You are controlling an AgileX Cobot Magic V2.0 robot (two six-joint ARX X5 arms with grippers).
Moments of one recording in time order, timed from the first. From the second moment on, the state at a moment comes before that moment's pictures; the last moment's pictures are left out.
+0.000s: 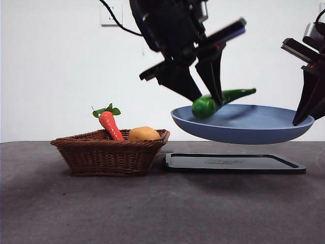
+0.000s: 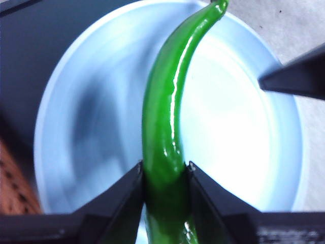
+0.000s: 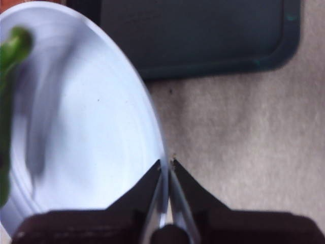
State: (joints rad) left arm -0.82 1.85 1.52 -0.55 0.07 -0.26; right arm 0.07 1.33 0.88 -0.58 -0.44 0.23
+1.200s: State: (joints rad) left arm -0.83 1.62 1.52 -0.71 0.11 -0.20; right arm 0.06 1.33 0.88 -0.60 -0.43 0.26
